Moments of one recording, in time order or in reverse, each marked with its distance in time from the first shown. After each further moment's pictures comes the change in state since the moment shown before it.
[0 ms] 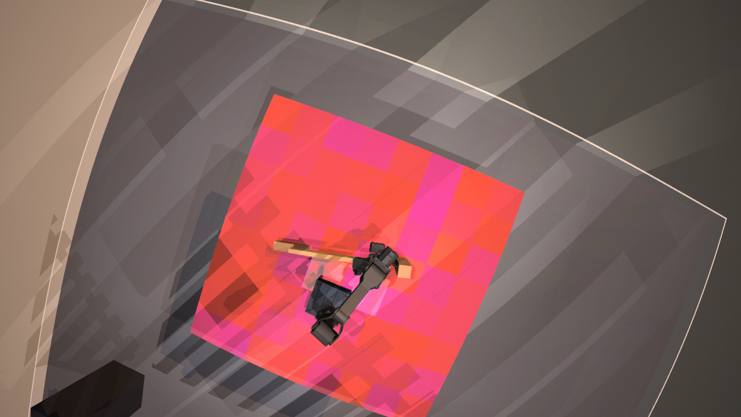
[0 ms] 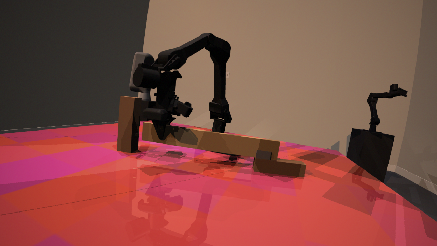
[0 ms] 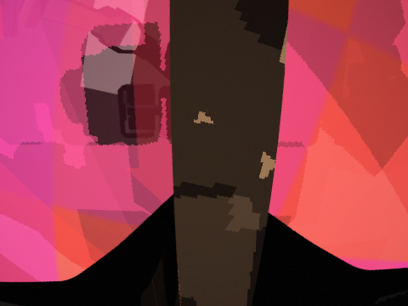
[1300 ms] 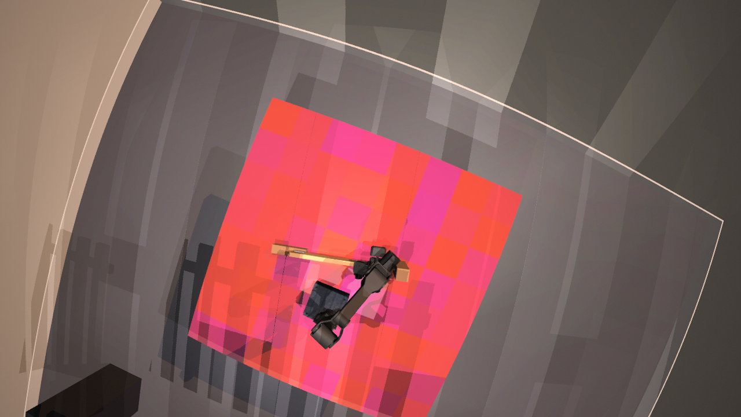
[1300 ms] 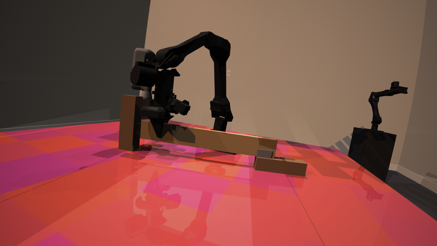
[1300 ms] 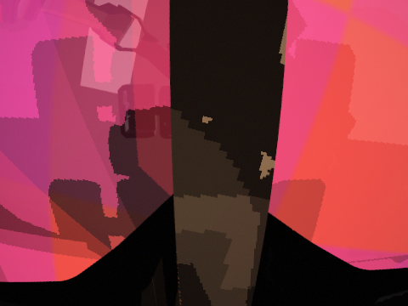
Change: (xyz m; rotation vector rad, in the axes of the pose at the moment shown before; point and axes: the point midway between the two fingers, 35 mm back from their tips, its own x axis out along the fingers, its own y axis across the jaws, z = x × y) arm 0.000 0.000 -0.012 0.000 0.001 0.000
